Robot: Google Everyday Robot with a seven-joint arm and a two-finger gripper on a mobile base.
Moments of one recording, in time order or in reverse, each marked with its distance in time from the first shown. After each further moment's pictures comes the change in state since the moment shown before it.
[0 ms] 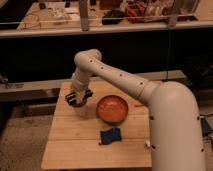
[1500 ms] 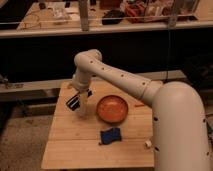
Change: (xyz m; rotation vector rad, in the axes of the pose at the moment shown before) arm -0.001 0.017 -0.005 -0.043 0.029 -0.004
